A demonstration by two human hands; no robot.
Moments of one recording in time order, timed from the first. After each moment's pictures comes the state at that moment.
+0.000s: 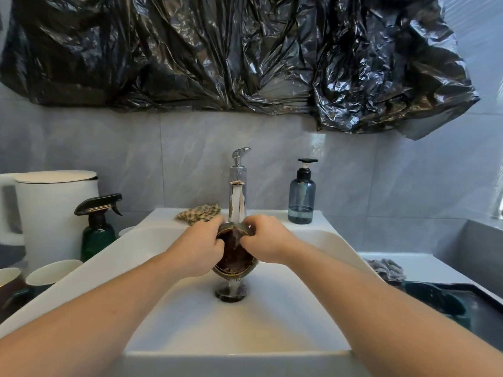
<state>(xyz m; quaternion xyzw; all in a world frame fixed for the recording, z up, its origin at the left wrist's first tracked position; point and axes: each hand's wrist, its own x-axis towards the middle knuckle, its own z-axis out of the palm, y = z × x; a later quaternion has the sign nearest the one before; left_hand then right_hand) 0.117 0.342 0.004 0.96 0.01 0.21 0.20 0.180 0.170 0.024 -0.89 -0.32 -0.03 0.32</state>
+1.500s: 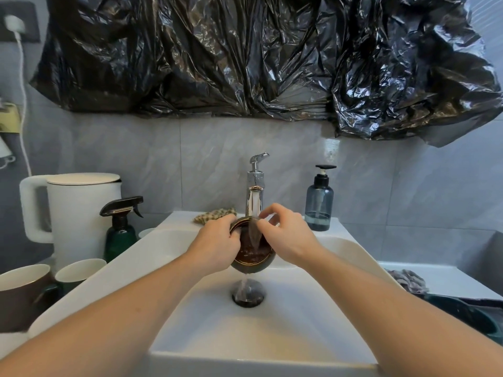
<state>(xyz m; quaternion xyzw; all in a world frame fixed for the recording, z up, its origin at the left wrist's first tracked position) 0.128 0.345 0.004 0.92 0.04 0.29 0.28 0.181 0.172 0.030 -0.86 -0.29 -0.11 0.42</state>
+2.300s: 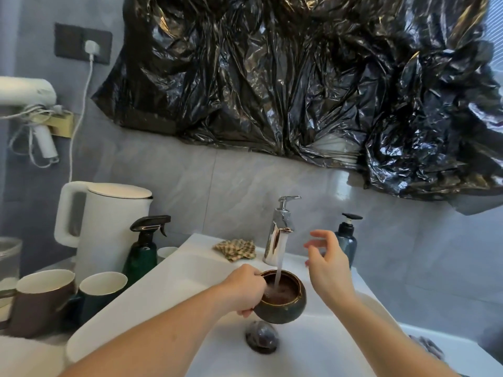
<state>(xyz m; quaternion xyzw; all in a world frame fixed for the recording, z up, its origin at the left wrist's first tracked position) 0.130 0.341 0.003 0.88 0.12 0.05 0.46 0.191 0.170 0.042 -0.78 -0.21 -0.22 0.55</state>
